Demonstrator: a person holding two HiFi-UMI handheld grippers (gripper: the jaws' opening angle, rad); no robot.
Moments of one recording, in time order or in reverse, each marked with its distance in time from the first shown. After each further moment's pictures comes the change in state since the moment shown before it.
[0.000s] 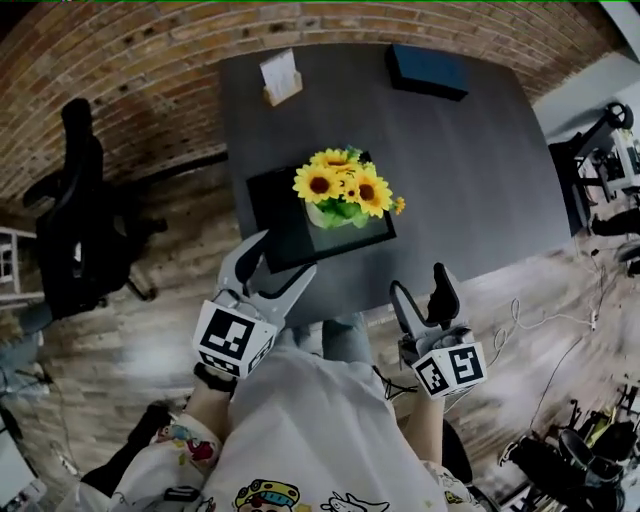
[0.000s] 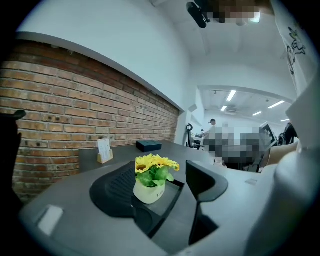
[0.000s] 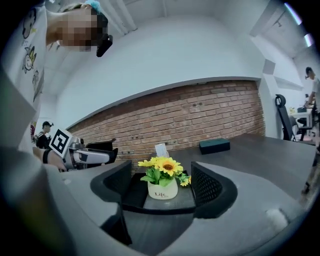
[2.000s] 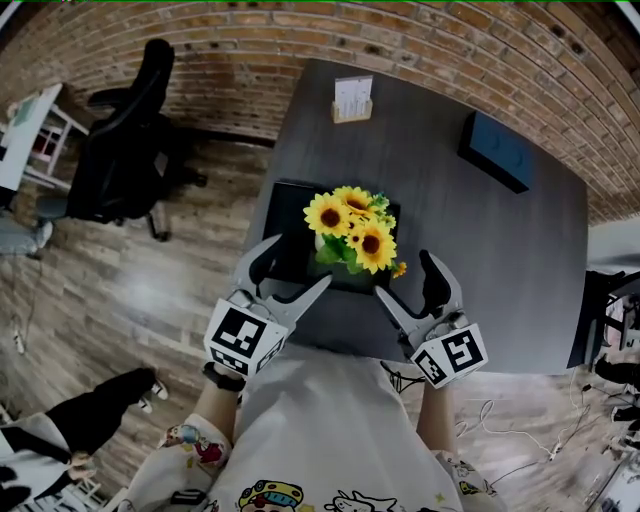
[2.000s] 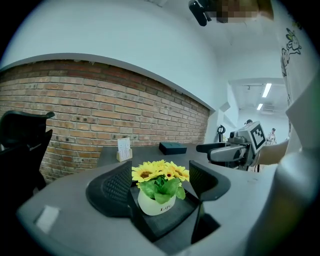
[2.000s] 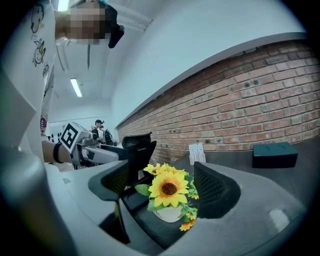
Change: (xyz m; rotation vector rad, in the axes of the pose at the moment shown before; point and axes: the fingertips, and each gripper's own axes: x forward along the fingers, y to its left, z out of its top) left arm 0.055 0.002 0.012 -0.116 -0.033 0.397; right arm 0.121 -0.025 0.030 -0.181 0.114 0.663
